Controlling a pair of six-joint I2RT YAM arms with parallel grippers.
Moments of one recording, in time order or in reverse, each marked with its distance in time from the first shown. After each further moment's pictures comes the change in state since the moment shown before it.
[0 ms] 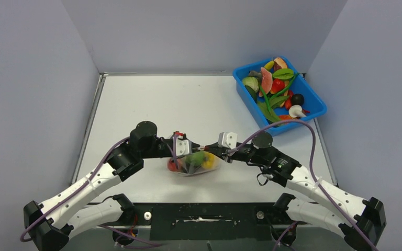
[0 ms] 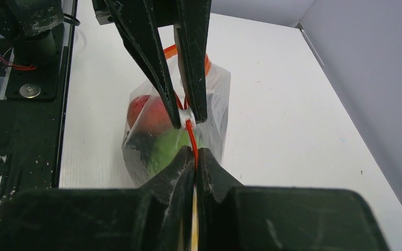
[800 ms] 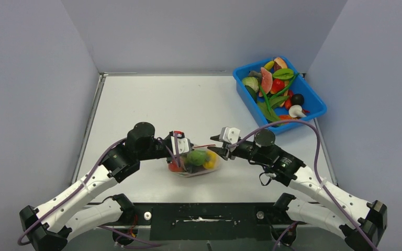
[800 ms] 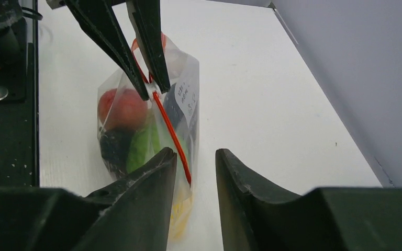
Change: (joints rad) left arm 0.000 -0.038 0.024 -0.127 -0.124 -0.006; right arm -0.003 -0.037 0.038 -0.101 0.128 0.002
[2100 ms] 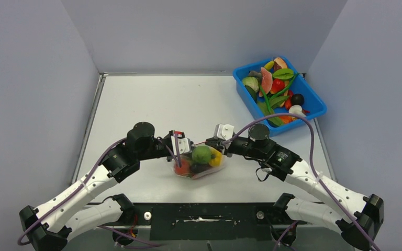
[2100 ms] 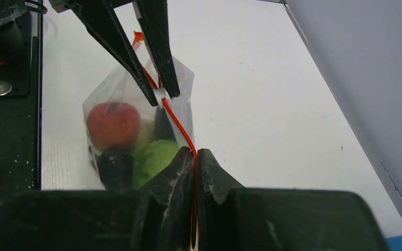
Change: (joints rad) left arm 0.000 0.000 0.000 0.013 -0.029 0.027; right arm 0.001 0.096 0.095 -0.055 -0.032 -0.032
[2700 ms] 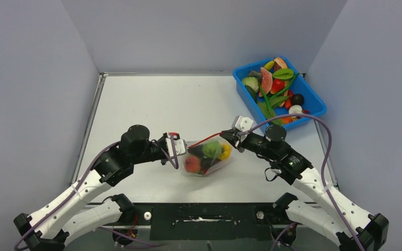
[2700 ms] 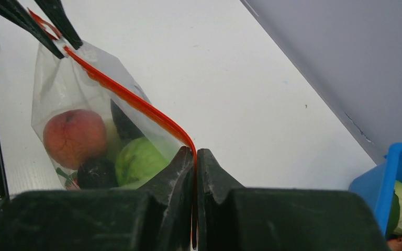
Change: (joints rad) left arm 0.000 -0.061 0.019 -0.126 -0.058 -0.018; right arm -0.172 -0.134 -0.090 0.022 0.021 0.088
